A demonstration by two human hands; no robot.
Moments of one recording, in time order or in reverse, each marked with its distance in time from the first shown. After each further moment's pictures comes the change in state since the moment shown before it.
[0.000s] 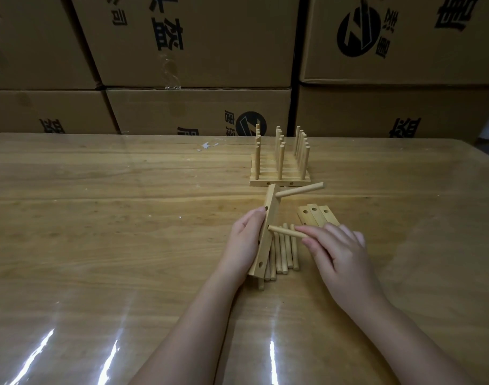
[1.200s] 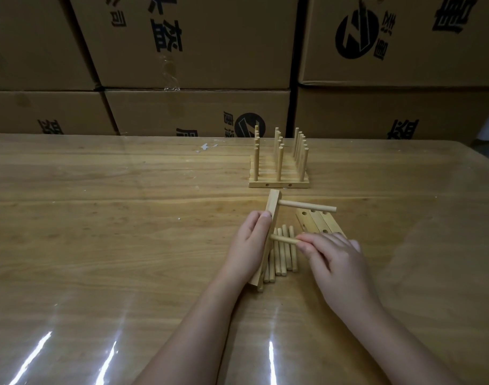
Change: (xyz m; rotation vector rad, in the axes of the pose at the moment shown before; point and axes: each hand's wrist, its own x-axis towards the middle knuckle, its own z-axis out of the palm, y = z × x) left_hand -0.002 -0.004 0.004 0.205 -0.007 0.017; right_hand -0.002 -0.012 0.003 0.051 0.027 0.087
